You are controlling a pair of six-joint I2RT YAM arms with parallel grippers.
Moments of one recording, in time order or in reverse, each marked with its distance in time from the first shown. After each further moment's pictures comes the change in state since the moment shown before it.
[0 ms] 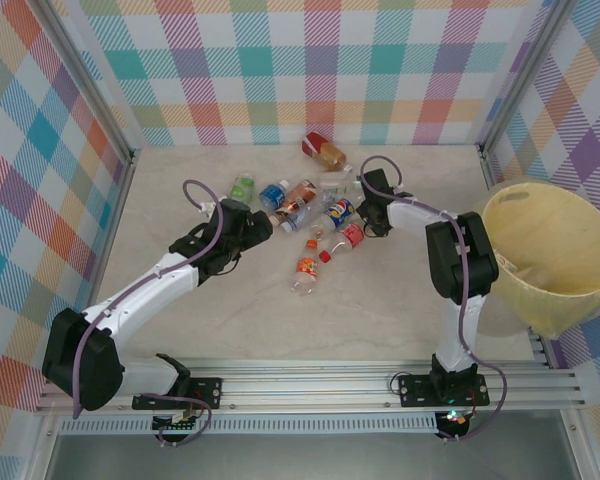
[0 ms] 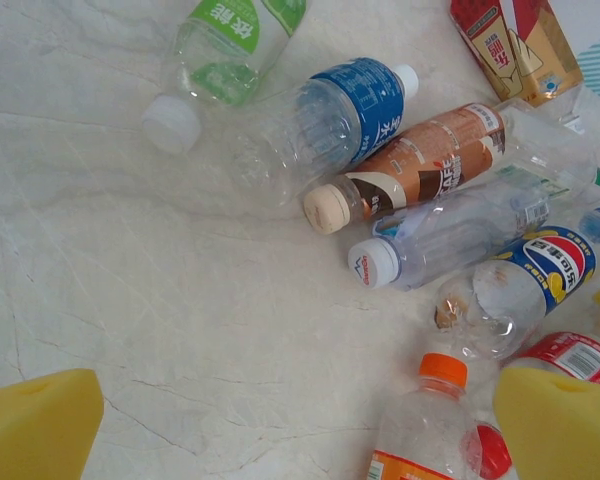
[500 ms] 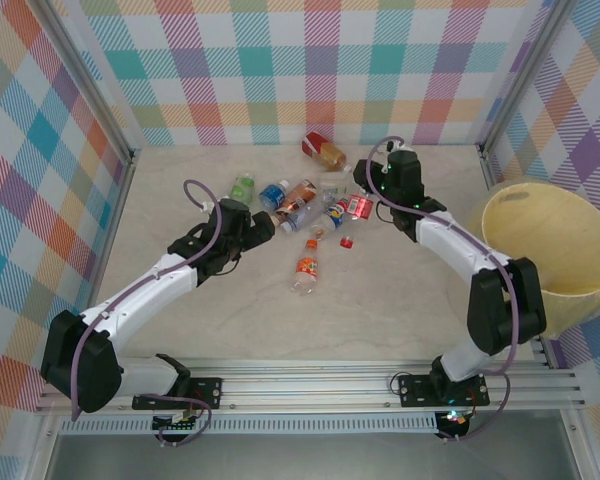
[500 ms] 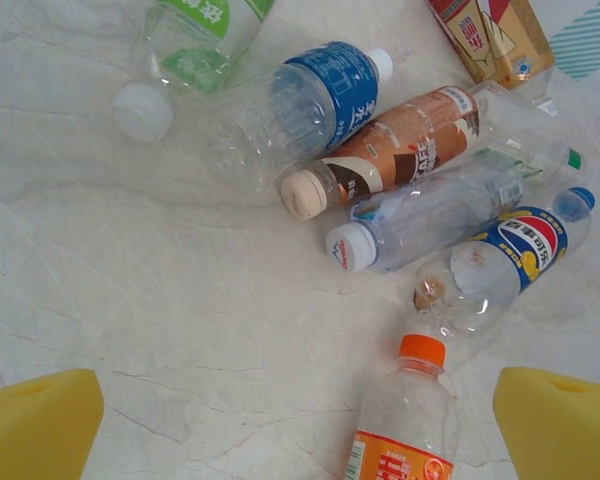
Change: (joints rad) left arm 0.000 -0.009 0.000 0.008 0.060 0.015; right arm 0.000 -0.407 -0.164 0.409 -0.193 -0.605
